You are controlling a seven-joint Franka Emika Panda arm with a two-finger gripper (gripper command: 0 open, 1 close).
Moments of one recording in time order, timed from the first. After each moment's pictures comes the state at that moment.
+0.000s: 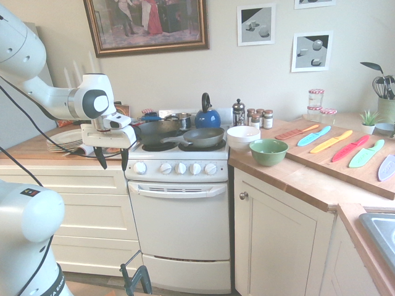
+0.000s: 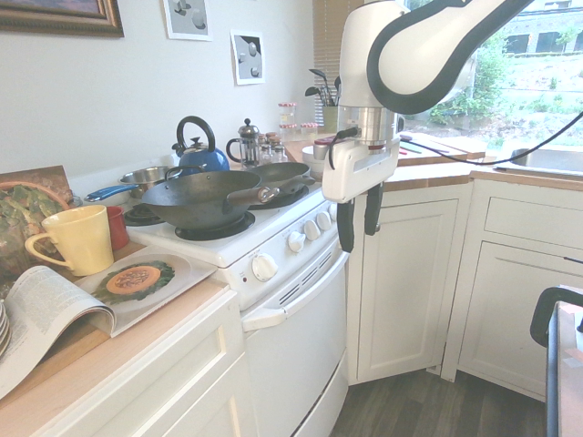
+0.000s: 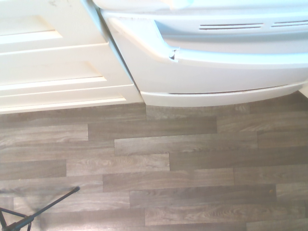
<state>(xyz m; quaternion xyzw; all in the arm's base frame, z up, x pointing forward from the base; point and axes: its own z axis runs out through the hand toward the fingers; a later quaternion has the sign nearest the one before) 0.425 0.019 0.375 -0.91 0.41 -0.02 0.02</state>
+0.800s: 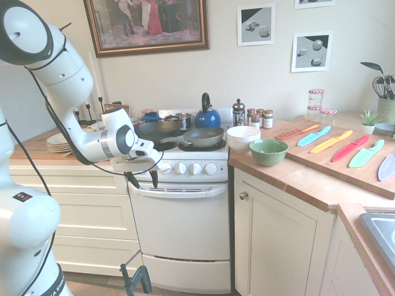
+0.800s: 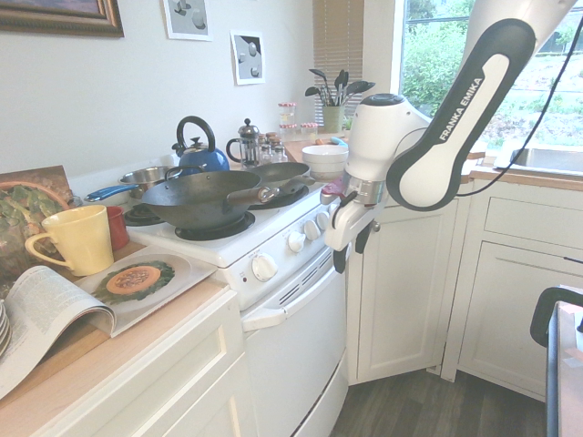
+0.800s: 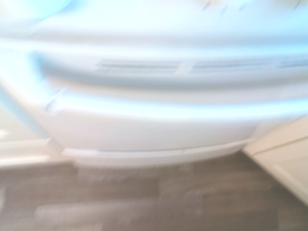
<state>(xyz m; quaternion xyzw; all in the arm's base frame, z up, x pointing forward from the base) 0.474 -0.061 0.261 -0.90 0.41 -0.15 -0.02</state>
